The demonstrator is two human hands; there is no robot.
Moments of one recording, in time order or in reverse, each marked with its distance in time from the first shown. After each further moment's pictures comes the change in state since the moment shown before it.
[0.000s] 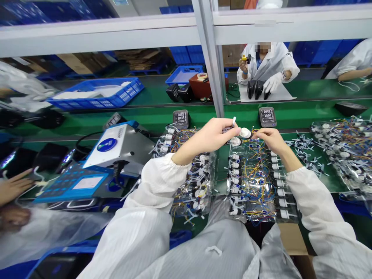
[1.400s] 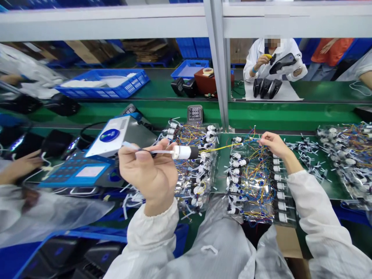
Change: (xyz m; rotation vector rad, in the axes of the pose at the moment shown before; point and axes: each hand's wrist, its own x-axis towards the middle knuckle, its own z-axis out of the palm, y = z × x) left_hand -0.127 -0.028 0.018 -0.643 1.389 0.082; right_hand 0.000 0.060 -0.018 0.180 -0.140 0.167
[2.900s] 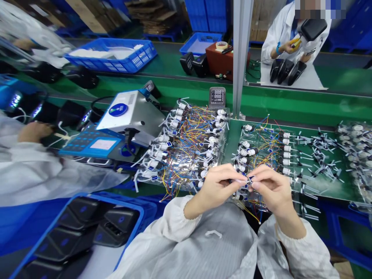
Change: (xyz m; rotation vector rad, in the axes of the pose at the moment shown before) left_hand -0.109 -0.001 -0.001 0.270 -0.877 -0.177; right_hand -0.160 -0.078 0.170 0.297 0.034 -0.096
